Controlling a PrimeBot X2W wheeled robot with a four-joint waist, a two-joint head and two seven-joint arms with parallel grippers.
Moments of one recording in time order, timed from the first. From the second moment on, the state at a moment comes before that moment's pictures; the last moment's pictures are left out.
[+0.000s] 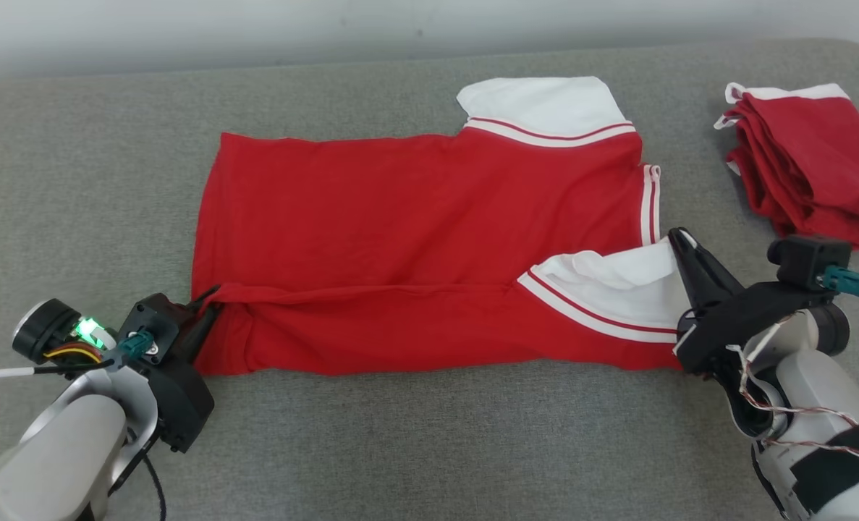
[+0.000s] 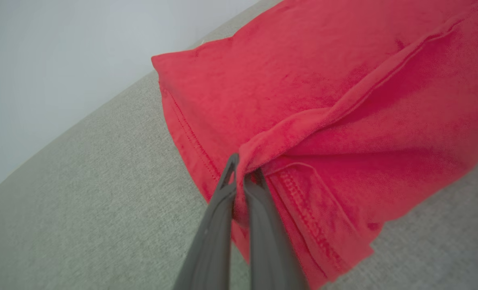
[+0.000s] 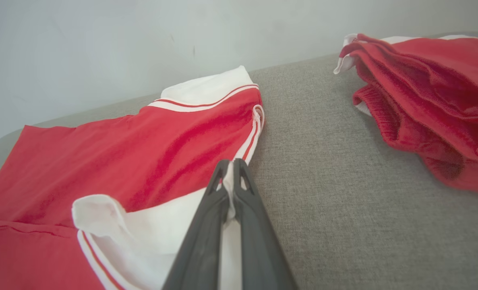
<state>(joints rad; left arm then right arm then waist) -0.72 0.57 -0.83 0.62 -0.48 -0.13 -0.18 -0.54 -0.37 0.30 0.52 0.69 0.13 -0.02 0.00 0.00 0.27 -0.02</state>
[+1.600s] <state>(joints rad) -0.44 0.32 -0.46 0.71 -0.44 -0.04 -0.26 -0.35 -0.33 0.31 0.66 0.38 0.13 -0.26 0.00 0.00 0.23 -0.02</state>
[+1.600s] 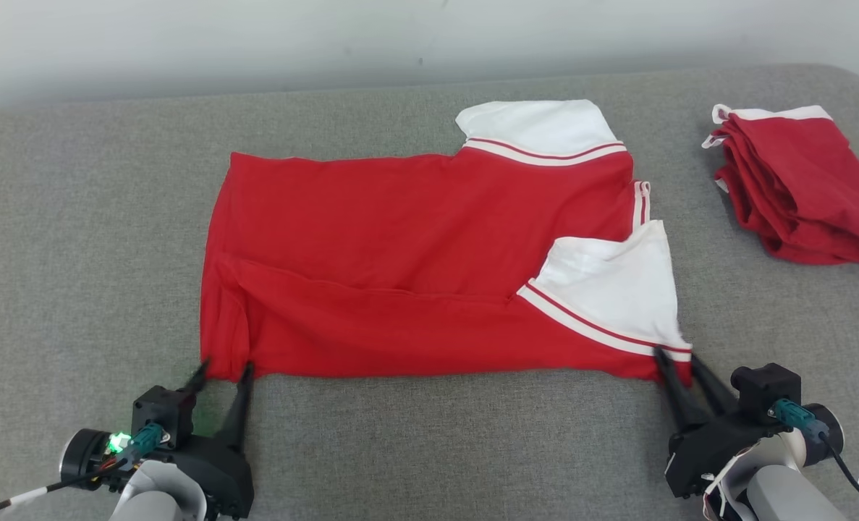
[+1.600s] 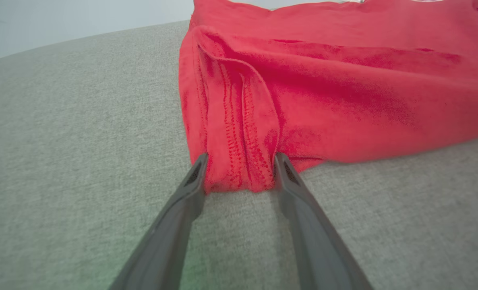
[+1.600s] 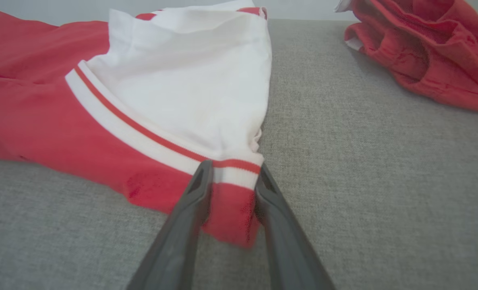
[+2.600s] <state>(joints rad) 0.00 0.28 -0.32 0.47 -0.44 -0.04 -0.26 0.17 -0.28 0.09 0.30 0.42 0.13 -0.15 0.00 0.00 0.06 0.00</state>
